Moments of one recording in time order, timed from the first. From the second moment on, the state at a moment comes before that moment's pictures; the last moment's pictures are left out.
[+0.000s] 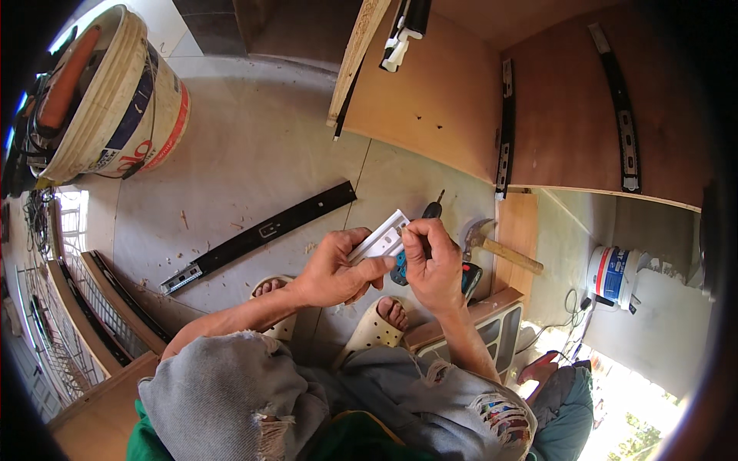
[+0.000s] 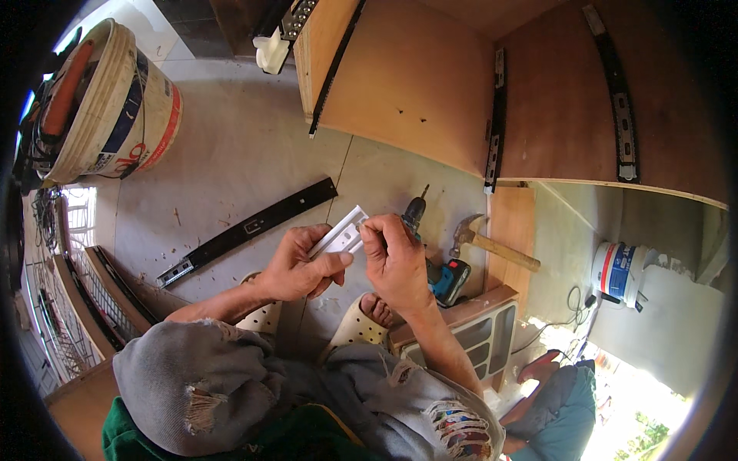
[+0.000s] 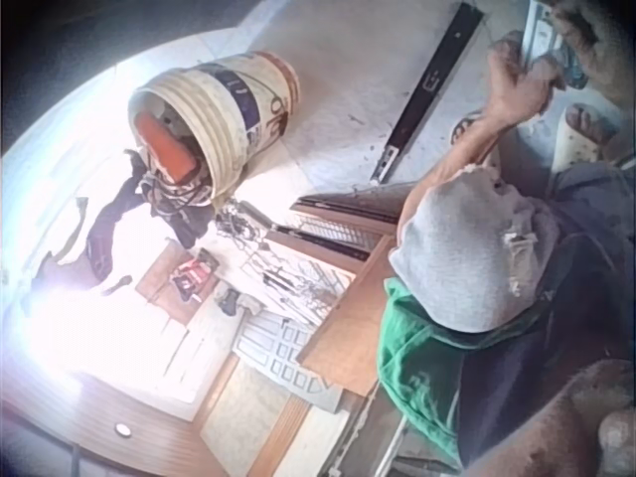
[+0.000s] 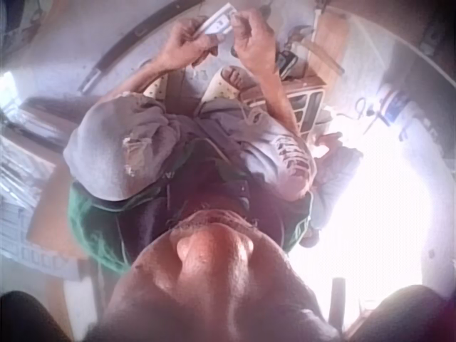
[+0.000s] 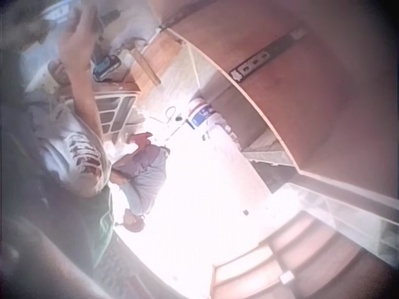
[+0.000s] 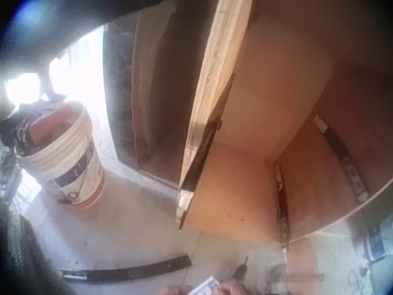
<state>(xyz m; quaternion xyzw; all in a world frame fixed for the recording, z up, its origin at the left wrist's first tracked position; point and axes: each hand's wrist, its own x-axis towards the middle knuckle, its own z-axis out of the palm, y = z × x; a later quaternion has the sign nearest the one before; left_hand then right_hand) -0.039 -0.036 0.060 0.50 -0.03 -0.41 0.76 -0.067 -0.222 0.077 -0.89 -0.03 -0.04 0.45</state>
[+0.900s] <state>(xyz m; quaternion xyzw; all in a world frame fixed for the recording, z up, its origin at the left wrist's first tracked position) -0.055 -0.053 0.044 0.44 -0.06 -0.42 0.79 -0.072 -0.209 0.060 -0.85 0.08 -0.12 0.50</state>
